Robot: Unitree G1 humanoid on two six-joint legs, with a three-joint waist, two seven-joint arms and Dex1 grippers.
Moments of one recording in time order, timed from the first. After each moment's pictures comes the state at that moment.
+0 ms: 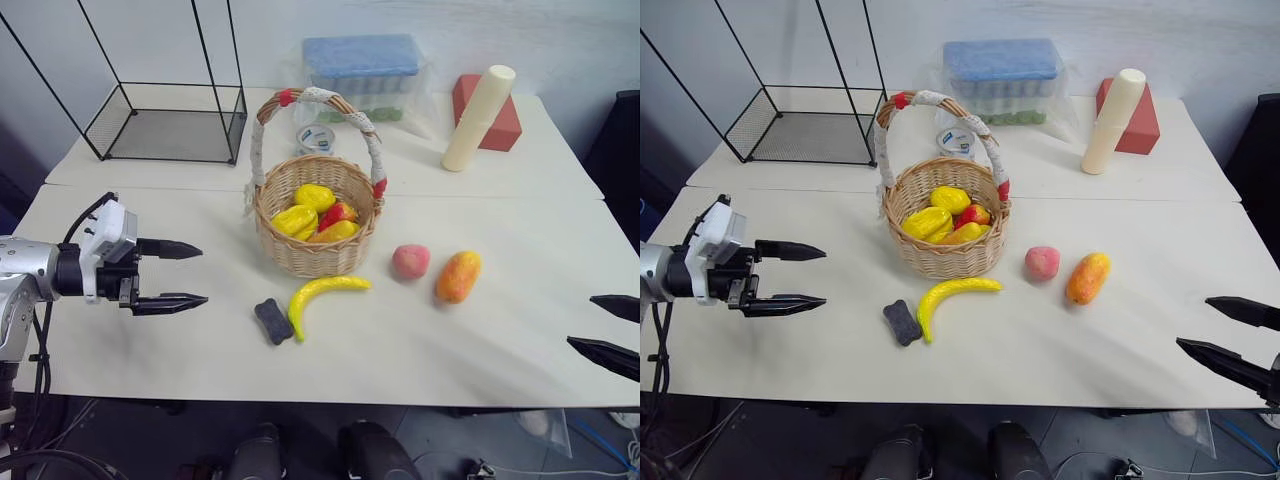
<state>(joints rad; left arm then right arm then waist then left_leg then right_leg) -0.33 1.03 0.22 0.00 -0.53 0.45 -1.35 0.48 -0.98 -0.96 -0.34 0.79 0.62 1.22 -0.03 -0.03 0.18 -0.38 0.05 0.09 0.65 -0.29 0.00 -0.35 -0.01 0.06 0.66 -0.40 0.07</state>
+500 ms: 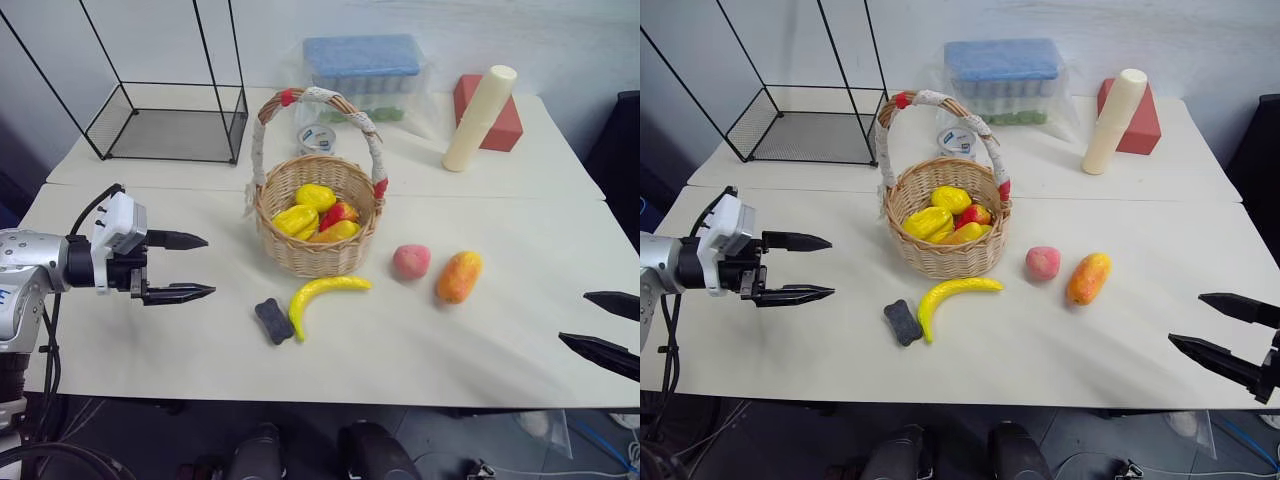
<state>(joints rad) -0.39 1.00 0.17 0.02 -0.50 0.42 -1.31 0.45 -0.97 -0.95 -0.38 0.78 0.65 1.16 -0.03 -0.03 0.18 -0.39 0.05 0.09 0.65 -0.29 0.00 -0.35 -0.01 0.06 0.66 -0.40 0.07</state>
